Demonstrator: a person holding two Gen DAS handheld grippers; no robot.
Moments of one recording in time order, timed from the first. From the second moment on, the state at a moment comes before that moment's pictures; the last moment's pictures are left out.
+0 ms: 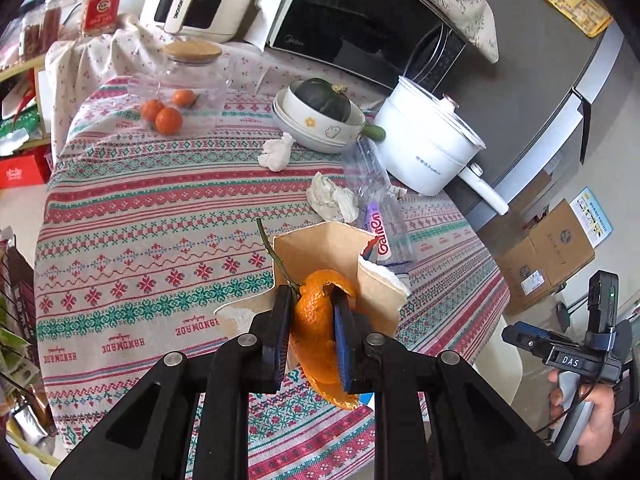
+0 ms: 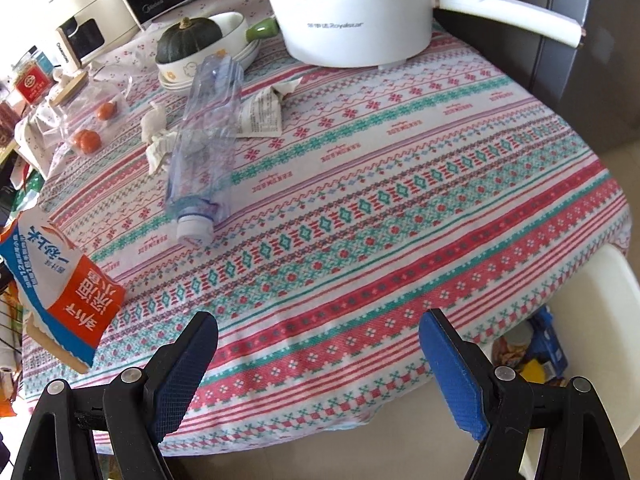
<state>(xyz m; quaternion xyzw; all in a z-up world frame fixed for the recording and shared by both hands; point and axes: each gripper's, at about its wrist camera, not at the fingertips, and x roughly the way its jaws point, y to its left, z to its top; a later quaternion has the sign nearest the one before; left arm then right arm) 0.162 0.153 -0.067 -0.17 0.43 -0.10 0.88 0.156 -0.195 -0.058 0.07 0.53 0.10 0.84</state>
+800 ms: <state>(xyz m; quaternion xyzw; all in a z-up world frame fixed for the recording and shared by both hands) 0.116 0.216 -0.013 -0.10 0.37 -0.02 0.92 0.163 -0.081 -0.068 0.10 0.51 0.27 0.81</state>
